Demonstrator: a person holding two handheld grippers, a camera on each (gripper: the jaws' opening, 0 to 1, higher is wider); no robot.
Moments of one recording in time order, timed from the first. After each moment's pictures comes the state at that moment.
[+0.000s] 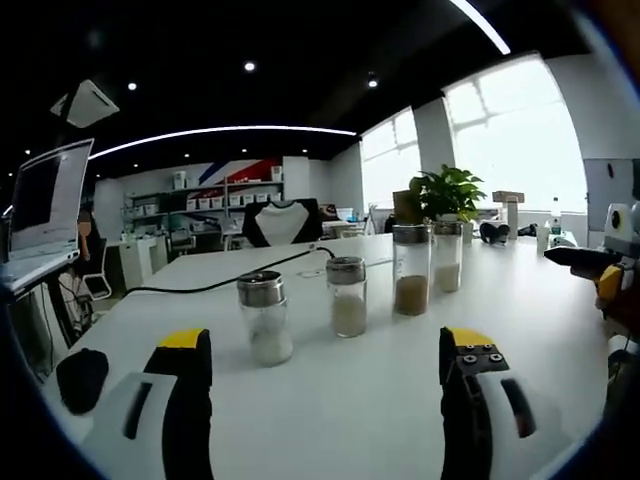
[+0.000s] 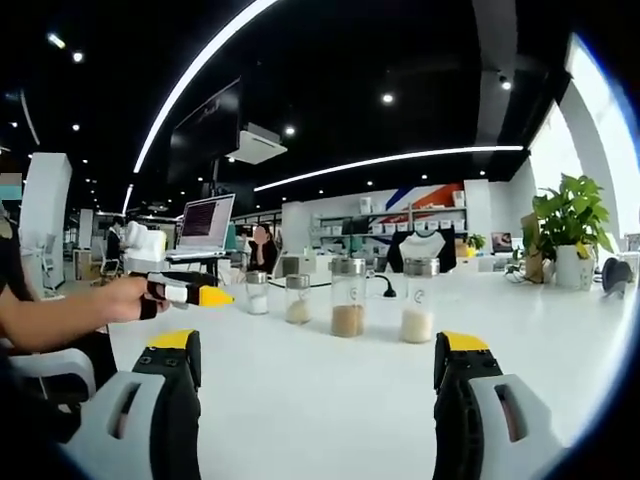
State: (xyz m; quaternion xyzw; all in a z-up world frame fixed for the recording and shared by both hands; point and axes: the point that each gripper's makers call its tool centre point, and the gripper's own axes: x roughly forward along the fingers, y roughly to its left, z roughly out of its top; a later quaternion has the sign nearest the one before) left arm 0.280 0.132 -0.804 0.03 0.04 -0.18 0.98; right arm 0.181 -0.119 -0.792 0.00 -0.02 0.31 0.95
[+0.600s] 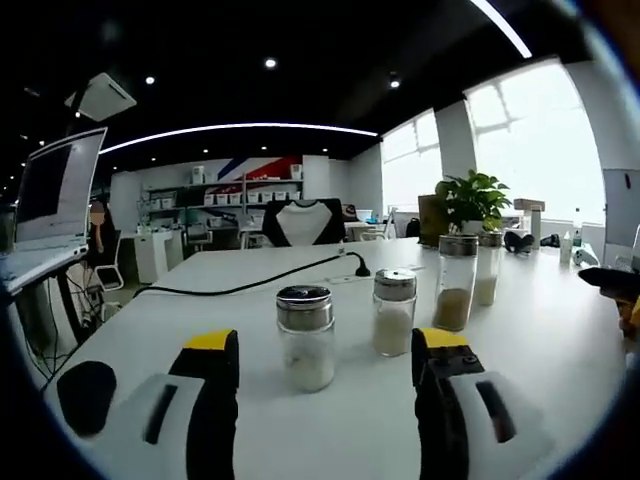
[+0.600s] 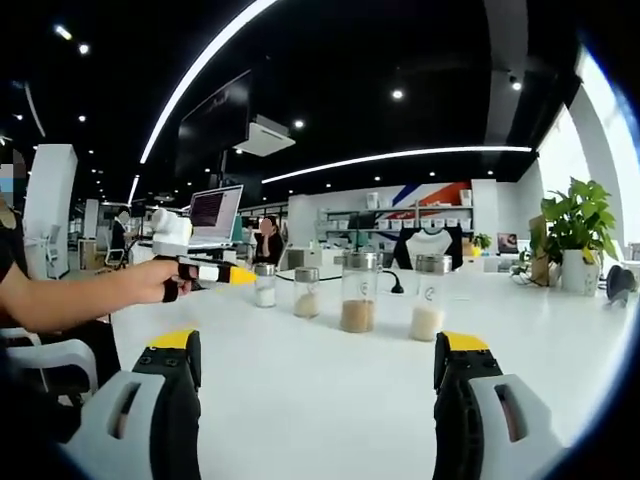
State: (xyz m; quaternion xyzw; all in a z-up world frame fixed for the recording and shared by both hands) left arm 0.319 0.160 -0.797 0.01 0.04 -0.14 0.99; right arm 0.179 -0.106 -0.798 -0.02 -0.01 0.33 0.95
